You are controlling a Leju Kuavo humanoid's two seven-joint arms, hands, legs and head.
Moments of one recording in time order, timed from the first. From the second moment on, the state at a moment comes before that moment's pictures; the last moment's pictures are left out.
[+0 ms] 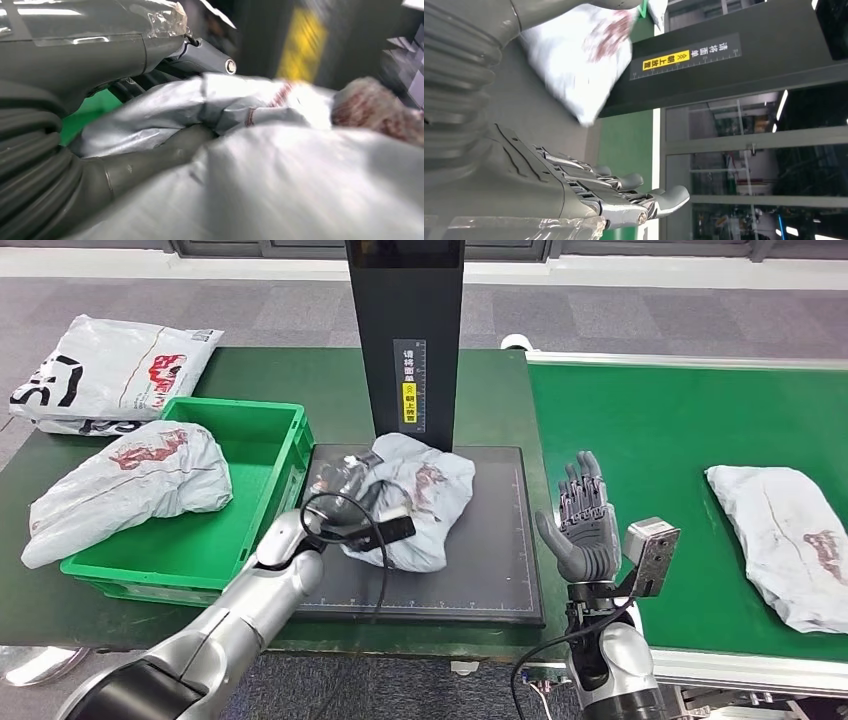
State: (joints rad) left arm -0.71 -0.12 -0.43 -0.70 -0.96 0.52 -0.20; right arm -0.15 0.14 0.14 -1.34 -0.07 0.11 -0.47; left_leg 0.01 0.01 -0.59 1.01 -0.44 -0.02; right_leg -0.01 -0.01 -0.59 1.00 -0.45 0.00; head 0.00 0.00
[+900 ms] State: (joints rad) left arm -0.78 0.20 0.05 -0.82 -0.87 0.69 -0.30; right arm -0.15 0.13 0.14 -1.33 -0.12 0.08 -0.49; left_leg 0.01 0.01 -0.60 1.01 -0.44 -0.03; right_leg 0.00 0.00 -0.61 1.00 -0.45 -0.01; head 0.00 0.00
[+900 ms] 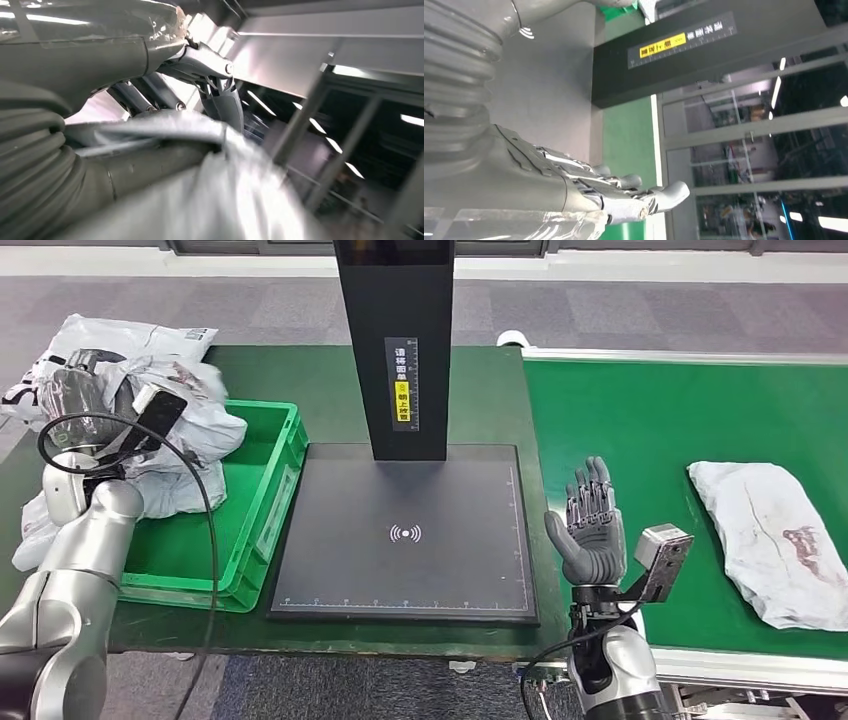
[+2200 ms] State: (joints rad) left arm -0.71 0.23 0.60 -0.78 -1.28 0.61 -0.33; right arm -0.15 0.13 0.14 -1.32 -0.14 0.07 -0.48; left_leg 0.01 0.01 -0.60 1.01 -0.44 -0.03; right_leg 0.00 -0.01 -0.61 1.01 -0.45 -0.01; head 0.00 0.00
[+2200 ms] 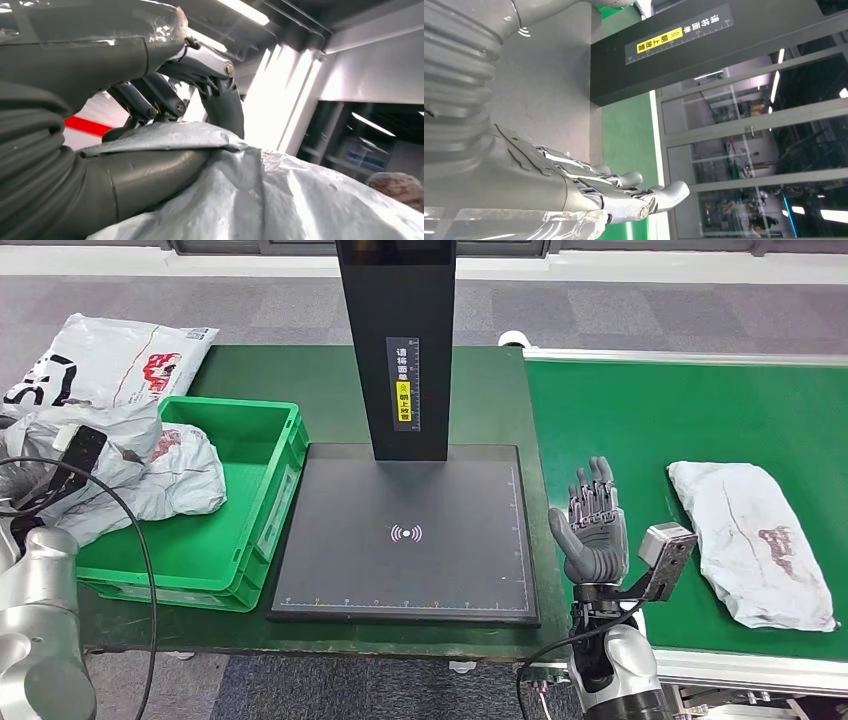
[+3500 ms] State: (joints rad) left arm -0.77 0.11 0.26 -0.55 -0.41 0.45 -0.45; right arm -0.21 0.12 0.14 -1.25 -0.14 0.10 -0.47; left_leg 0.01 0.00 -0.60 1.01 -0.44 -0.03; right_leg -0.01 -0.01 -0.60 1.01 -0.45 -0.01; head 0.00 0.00
